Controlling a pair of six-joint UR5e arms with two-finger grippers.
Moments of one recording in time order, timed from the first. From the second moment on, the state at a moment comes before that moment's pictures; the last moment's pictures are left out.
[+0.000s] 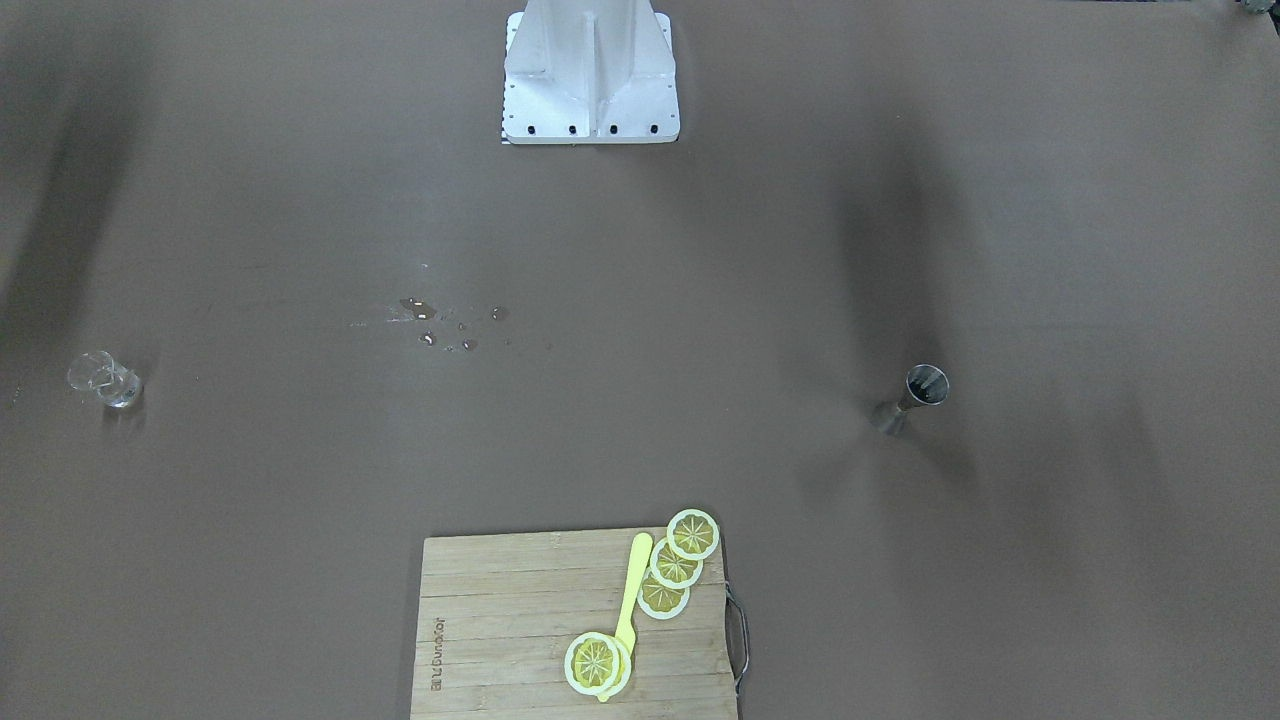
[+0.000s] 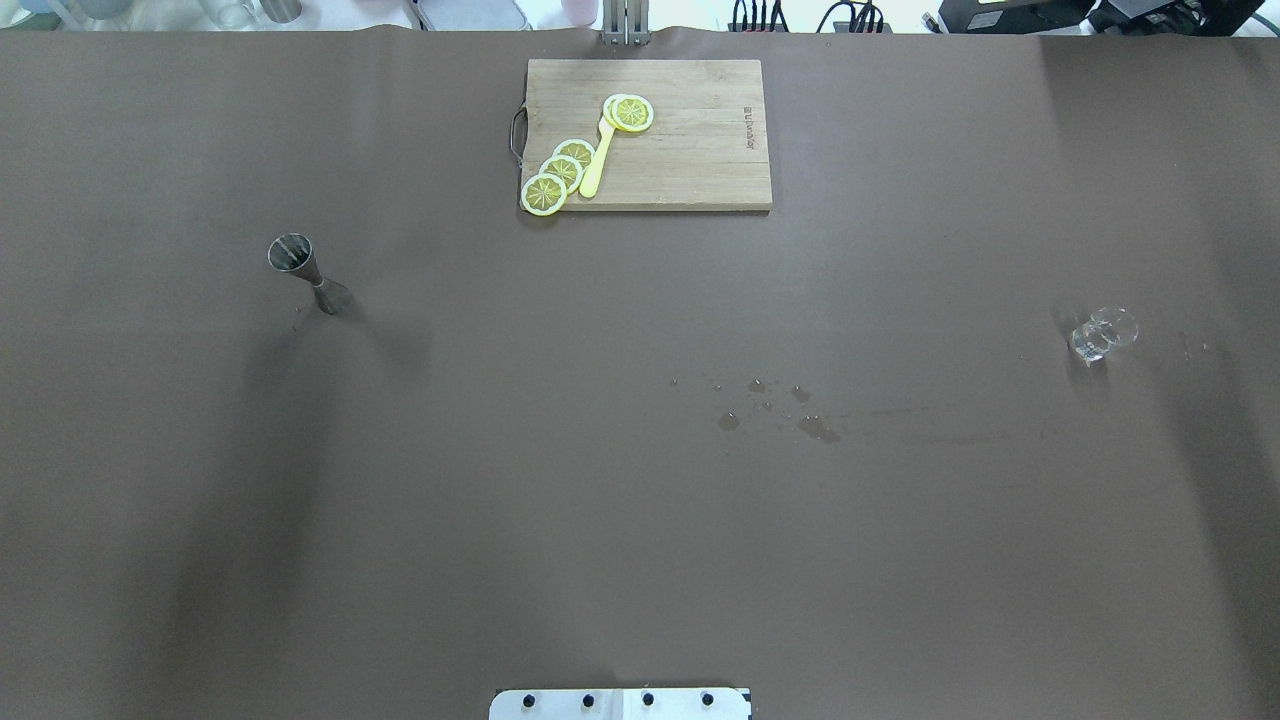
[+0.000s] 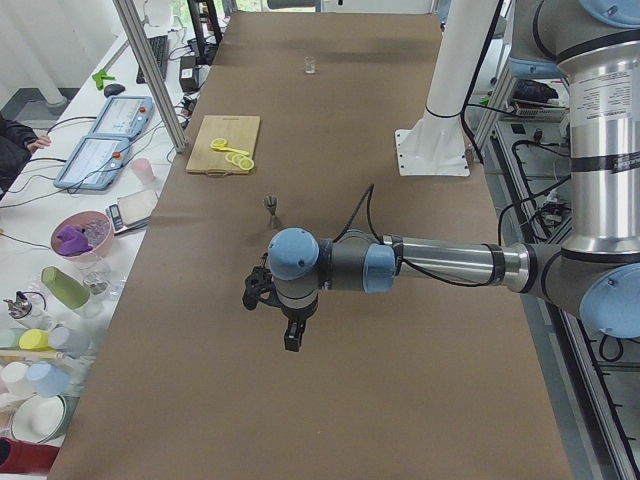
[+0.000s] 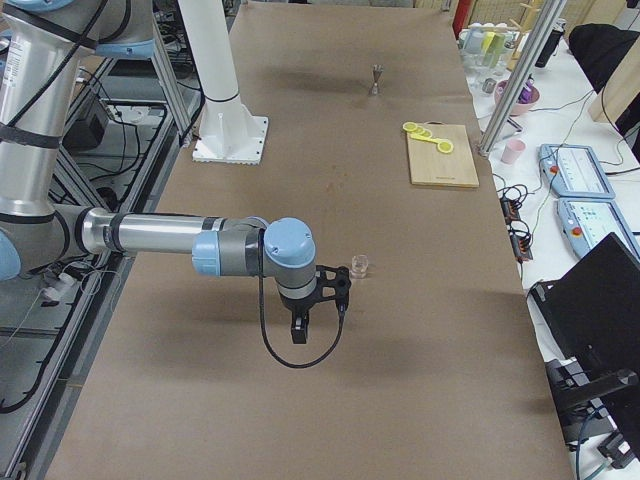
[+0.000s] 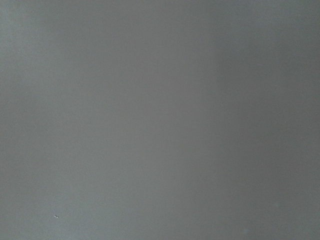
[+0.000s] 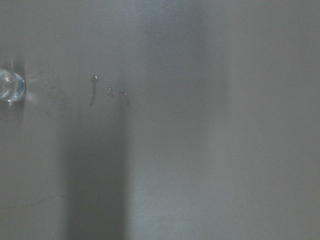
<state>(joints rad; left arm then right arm) -1.59 -1.43 -1.78 -1.52 -2.40 0.17 1.60 -1.91 1.91 -1.53 2.34 0.00</state>
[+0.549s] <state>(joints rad) -1.59 -1.43 -1.79 -1.52 -2.40 0.17 1.60 -1.91 1.91 -1.53 2.33 0.00</state>
